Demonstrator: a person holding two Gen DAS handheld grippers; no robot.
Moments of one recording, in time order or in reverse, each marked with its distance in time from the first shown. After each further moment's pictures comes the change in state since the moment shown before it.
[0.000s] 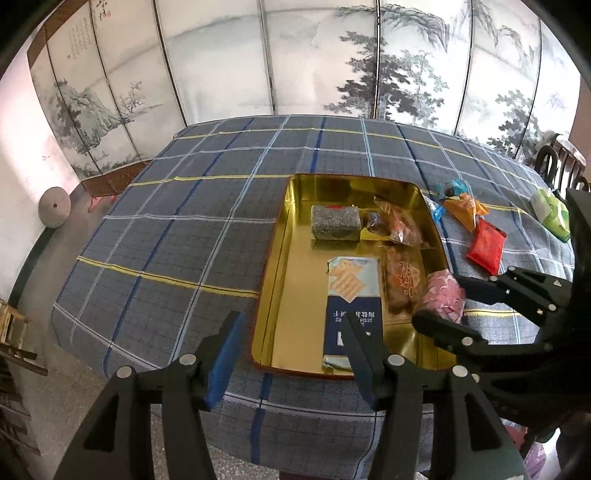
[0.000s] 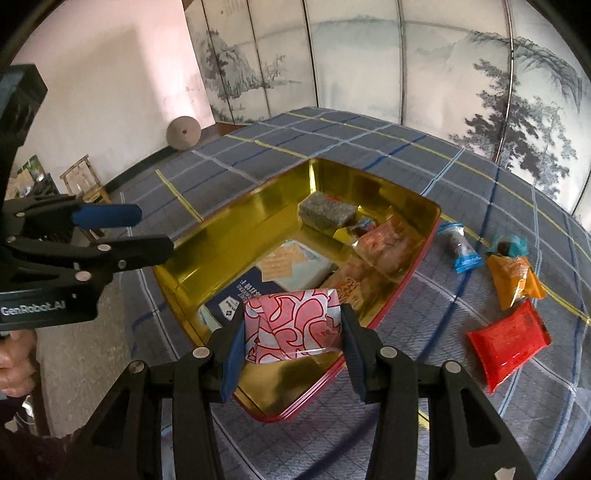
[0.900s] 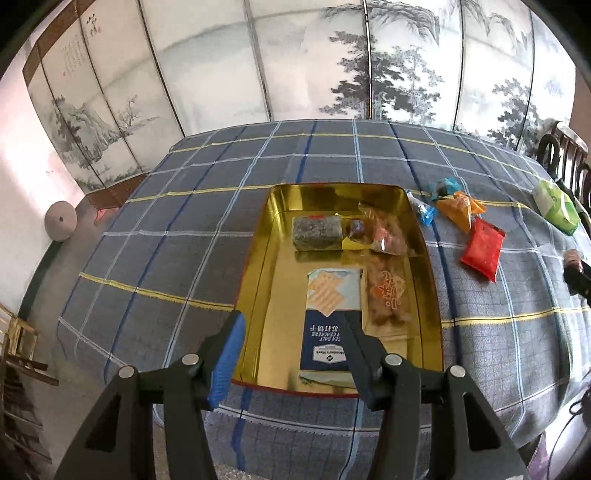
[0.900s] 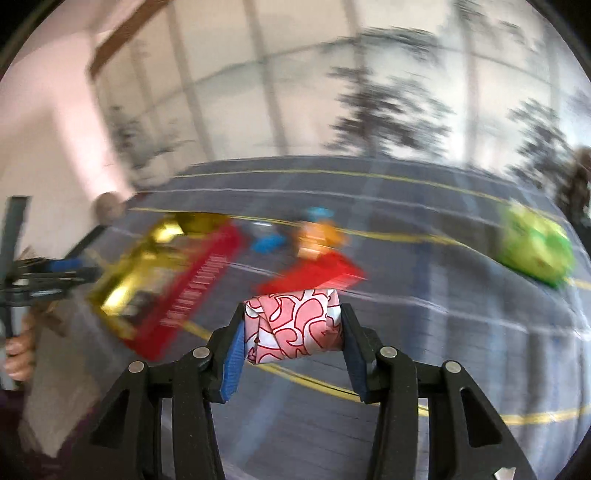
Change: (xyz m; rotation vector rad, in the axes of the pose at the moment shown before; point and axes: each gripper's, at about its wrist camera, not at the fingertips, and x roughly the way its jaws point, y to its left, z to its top) left arm 0.000 -0.030 0.011 0.035 -0.014 0.042; right arm -0.127 -0.118 -0.065 0.276 -0.181 -0.180
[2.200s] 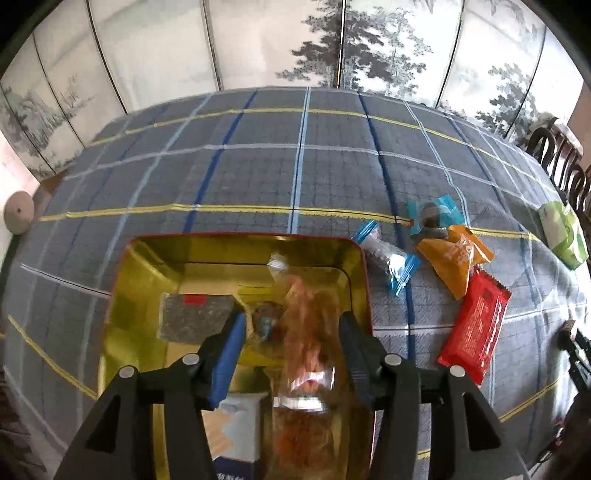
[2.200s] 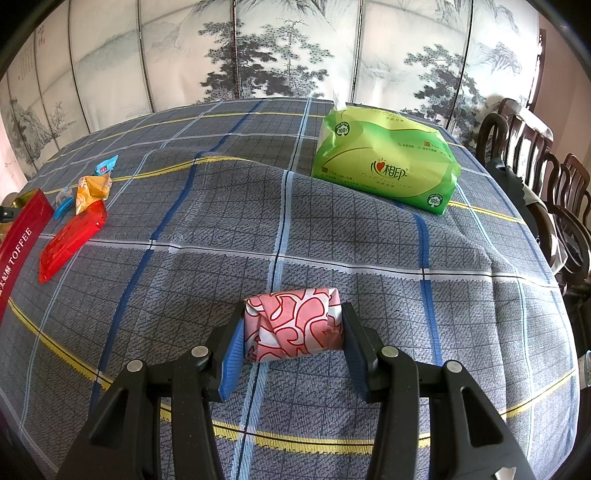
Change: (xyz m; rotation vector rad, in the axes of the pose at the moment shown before) left arm 0.121 -0.077 0.102 0.025 0.152 -0.129; right arm 0.016 -0.183 -0.055 0.158 0.159 -0.435
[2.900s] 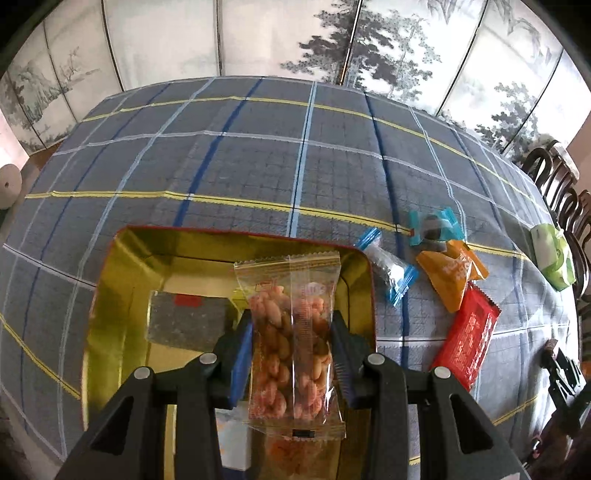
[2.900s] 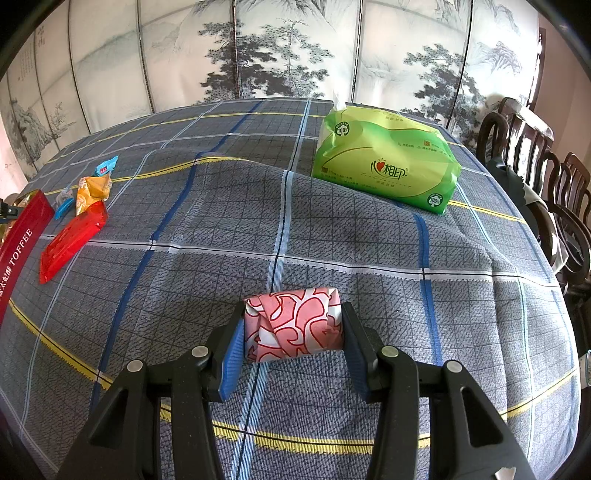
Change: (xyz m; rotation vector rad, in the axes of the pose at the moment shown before) left arm 0.015 0.017 0.009 -0.085 0.048 -0.095; right arm 0.000 0.000 0.000 0.003 0.001 0.003
